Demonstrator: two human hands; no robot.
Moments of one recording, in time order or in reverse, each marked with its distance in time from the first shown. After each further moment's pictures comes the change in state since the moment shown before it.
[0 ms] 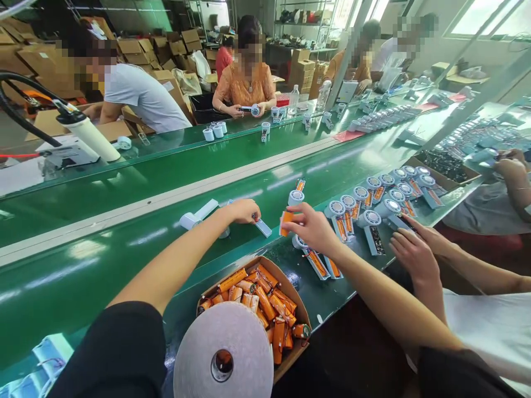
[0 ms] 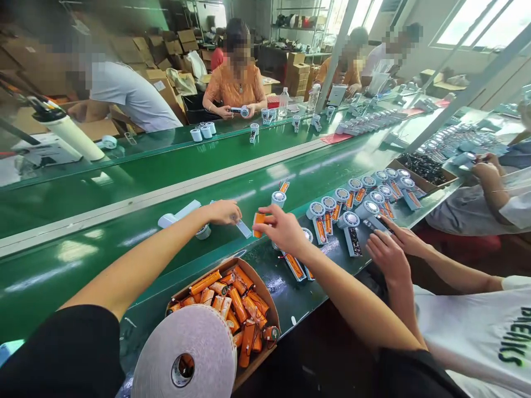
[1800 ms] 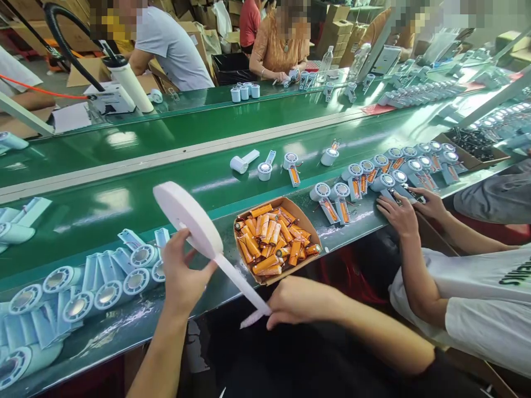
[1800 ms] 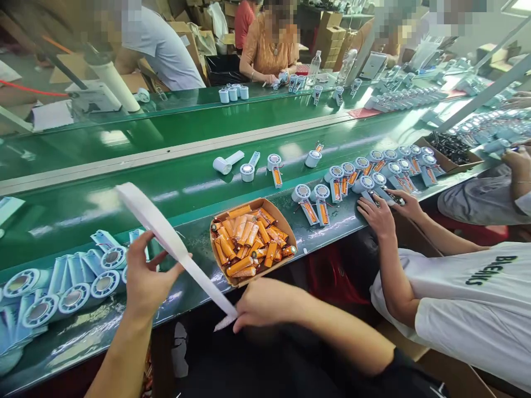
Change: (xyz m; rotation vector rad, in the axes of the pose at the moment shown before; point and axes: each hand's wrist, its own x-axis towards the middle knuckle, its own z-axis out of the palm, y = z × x) left_hand -0.354 0.162 0.155 -0.360 1.193 -0.586; right_hand -0.220 -0.059 0.111 -0.224 -0.962 -0.537
